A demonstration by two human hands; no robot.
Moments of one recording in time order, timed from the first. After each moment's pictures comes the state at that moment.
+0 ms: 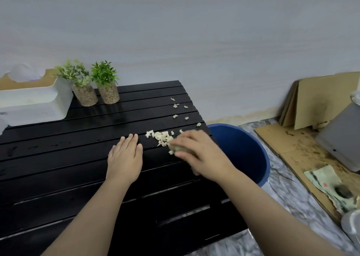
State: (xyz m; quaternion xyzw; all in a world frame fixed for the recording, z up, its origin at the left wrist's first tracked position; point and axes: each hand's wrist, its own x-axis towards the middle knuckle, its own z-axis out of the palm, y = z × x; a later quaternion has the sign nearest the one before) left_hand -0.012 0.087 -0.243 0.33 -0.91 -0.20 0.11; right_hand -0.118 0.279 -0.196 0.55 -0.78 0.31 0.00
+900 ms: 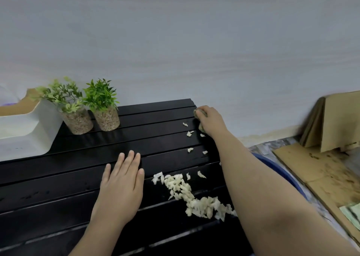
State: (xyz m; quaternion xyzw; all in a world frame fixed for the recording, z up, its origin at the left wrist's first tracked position) left_hand -0.056 0.028 -0.253 0.30 -0.94 -0.16 0.10; right_hand -0.342 0.126 -0.235 0.25 -0.84 0.47 -0.07
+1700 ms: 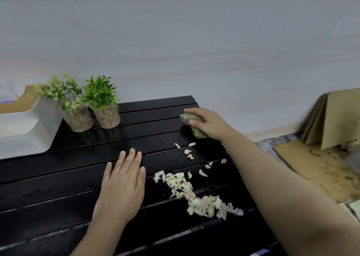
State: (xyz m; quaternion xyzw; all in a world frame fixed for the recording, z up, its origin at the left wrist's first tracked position) left_hand -0.056 0.029 -0.253 0.30 -0.94 -0.15 0.11; right_hand -0.318 0.142 -0.213 0.43 -0.81 0.38 -0.12
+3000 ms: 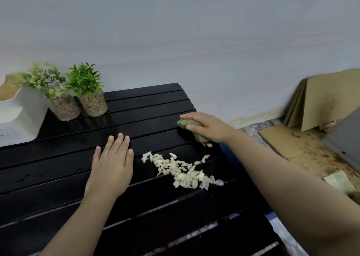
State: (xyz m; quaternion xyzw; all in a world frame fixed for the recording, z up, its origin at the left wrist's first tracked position) left_hand -0.059 0.026 -0.253 0.30 -0.94 -0.14 0.10; right_hand -0.285 0.208 -0.216 0.48 -0.80 0.32 -0.16
